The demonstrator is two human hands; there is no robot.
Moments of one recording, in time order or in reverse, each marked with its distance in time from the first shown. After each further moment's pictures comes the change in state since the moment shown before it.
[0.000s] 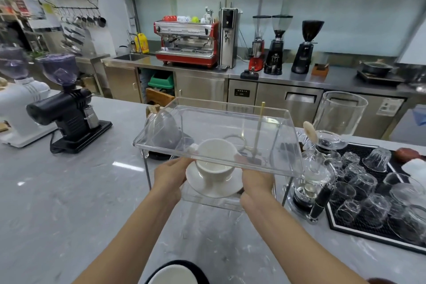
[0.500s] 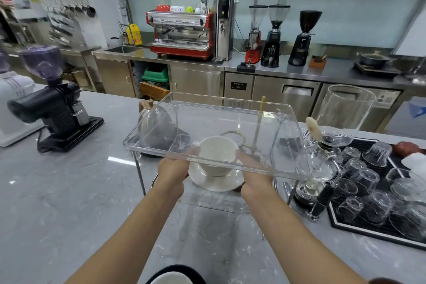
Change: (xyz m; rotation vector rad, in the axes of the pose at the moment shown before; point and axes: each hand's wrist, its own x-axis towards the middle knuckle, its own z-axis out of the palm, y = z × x) left_hand 0.032 -0.010 0.018 0.019 -0.061 0.029; right_hand 0.031 0.002 0.009 0.037 0.020 0.095
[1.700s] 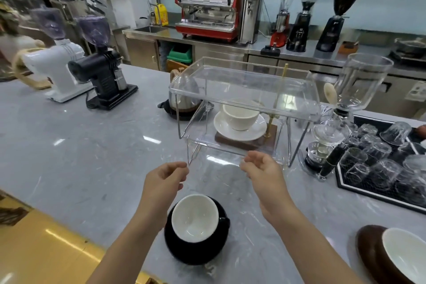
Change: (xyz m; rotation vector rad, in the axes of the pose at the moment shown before) left_hand -0.165 -0.046 -0.127 0.217 0.102 0.113; right_hand -0.115 0.058 -0.090 -0.449 -0.392 -0.272
